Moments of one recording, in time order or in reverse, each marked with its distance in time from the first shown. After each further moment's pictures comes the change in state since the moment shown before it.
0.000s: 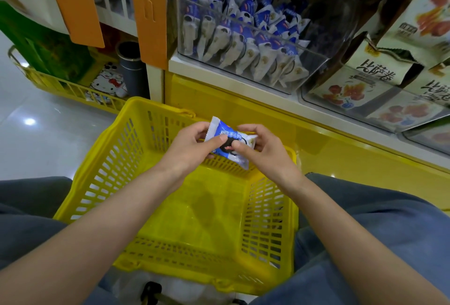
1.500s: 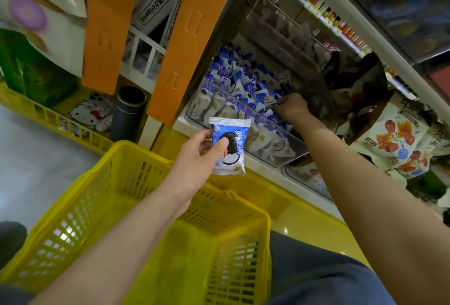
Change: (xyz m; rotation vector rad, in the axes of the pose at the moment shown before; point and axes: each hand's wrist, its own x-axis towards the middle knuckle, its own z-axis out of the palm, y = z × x) left_hand 0.032 0.062 -0.017 -0.408 0.013 0.156; right_hand 0.184 -0.126 -0.085 -0.805 0.309 0.186
